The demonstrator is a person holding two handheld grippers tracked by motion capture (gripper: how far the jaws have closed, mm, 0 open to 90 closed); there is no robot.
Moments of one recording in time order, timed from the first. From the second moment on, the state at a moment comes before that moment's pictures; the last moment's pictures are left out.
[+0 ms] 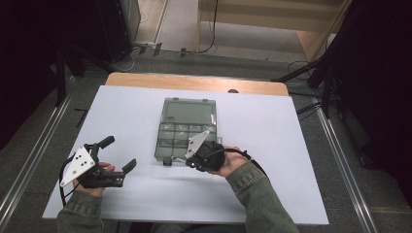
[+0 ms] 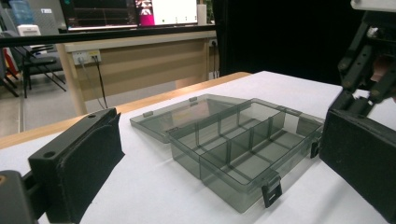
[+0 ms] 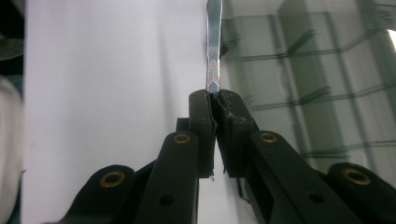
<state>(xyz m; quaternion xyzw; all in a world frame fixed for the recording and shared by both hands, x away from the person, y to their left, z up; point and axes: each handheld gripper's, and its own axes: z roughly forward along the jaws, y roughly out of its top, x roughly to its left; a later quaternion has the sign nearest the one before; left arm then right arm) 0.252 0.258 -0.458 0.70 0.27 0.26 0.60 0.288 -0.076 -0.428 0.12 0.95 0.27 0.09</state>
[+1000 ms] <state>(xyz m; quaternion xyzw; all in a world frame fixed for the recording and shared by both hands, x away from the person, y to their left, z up) 0.254 0.261 -0.458 0.69 0.28 0.26 0.61 0.307 -0.092 -0.436 0.20 0.93 0.27 0.17</state>
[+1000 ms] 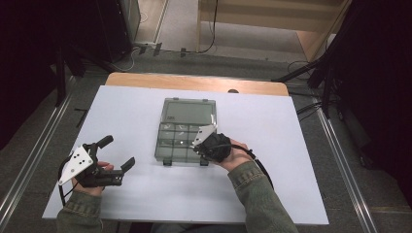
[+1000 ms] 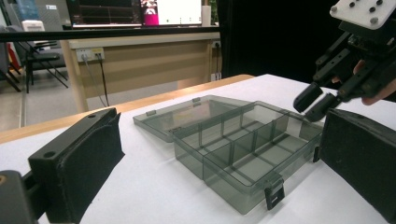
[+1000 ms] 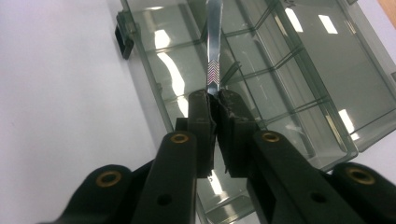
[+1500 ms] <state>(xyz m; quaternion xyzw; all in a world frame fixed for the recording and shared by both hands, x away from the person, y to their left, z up) 0.253 0.261 -0.458 0.69 0.28 0.26 0.61 0.308 -0.107 -0.435 0.28 0.89 0.32 0.17</state>
